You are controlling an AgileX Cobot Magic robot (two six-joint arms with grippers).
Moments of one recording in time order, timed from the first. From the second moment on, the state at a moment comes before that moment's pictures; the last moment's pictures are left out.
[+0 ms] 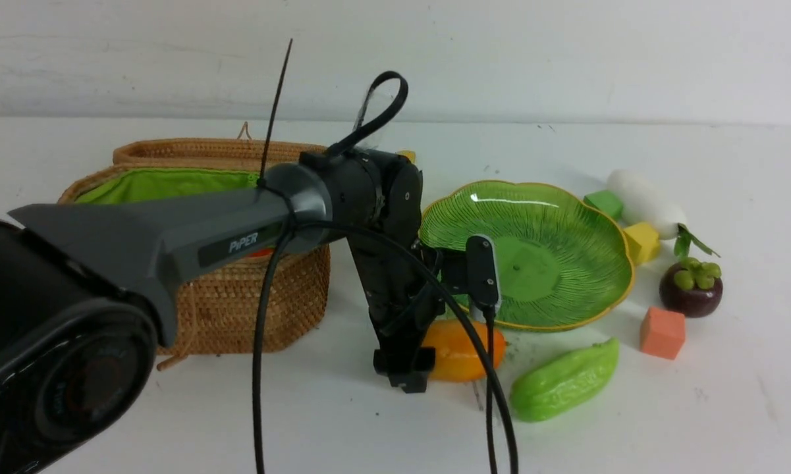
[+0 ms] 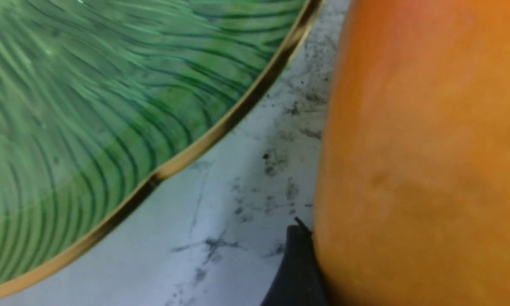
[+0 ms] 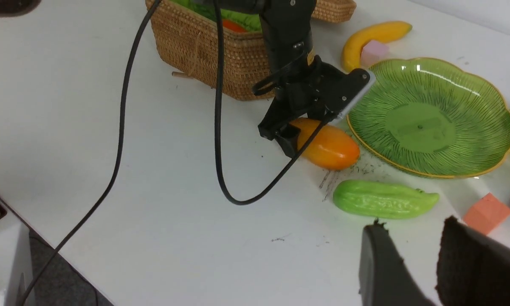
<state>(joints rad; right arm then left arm) 0.31 0.49 -1.11 0.37 1.22 -0.31 -0.58 2.21 -1.75 -0.17 0.95 1.05</state>
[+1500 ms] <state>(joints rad) 0.31 0.49 -1.11 0.09 1.09 0.00 -0.58 2.20 -1.84 -0.55 0.39 0.67</state>
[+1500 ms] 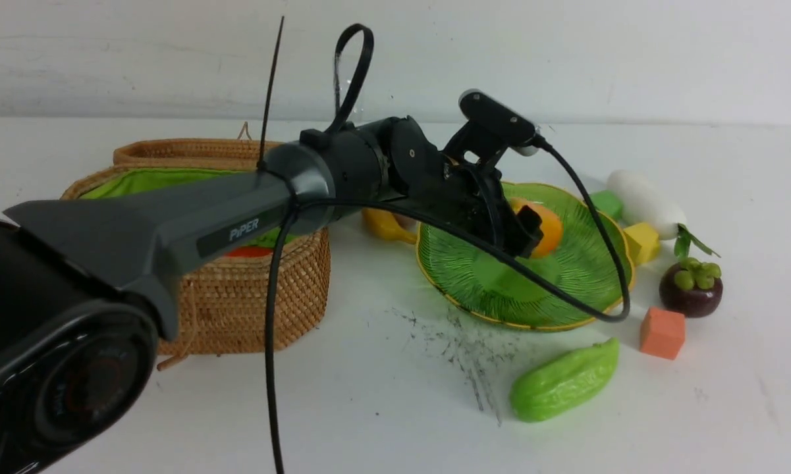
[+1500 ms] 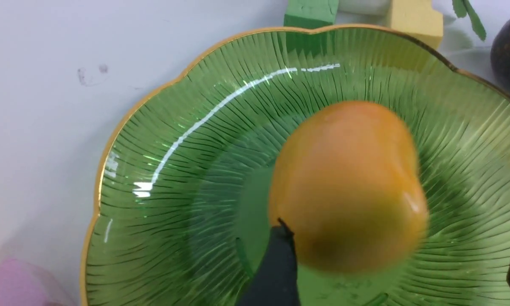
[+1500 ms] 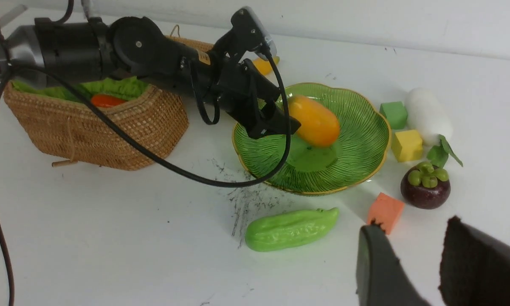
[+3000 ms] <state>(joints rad) 0.31 0.53 -1.07 0.09 1.09 0.00 -0.44 2.43 -2.51 0.11 0.94 -0.13</state>
